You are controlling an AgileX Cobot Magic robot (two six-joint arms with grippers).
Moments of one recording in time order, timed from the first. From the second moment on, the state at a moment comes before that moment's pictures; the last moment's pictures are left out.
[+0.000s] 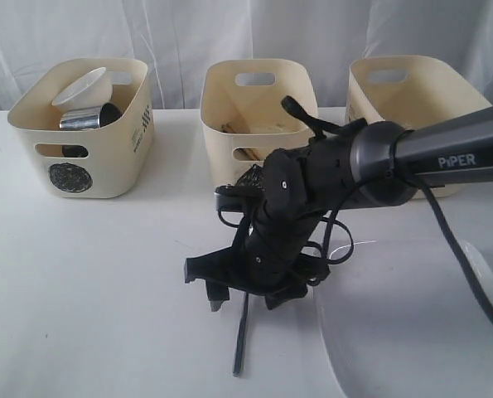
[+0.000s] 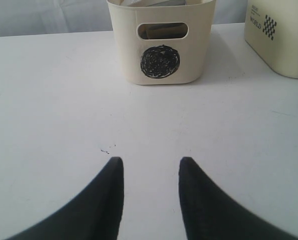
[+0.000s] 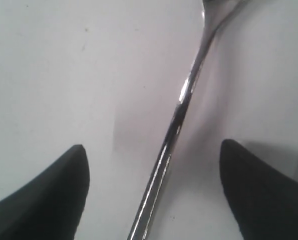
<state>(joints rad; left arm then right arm) -0.06 0.01 0.02 -0.21 0.31 0.21 0.55 1.95 -1.18 0.26 0.62 0.31</state>
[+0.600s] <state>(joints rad) -0.06 0.01 0.02 -0.21 0.31 0.21 0.54 1.71 -1.04 0.23 0.50 0.31</state>
